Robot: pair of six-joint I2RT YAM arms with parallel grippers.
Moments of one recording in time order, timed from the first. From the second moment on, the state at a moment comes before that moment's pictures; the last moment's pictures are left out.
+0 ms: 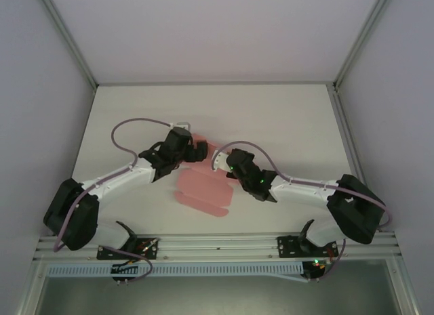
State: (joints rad) left arm -0.72 1.40 0.87 -0.21 -0.25 -0.52; right arm 0.95 1.42 0.68 0.15 0.53 -0.68
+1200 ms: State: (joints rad) left arm -0.36 0.82 0.31 0.01 0.28 -0.49; right arm 0.90 1.35 0.65 0.15 0.49 -0.59
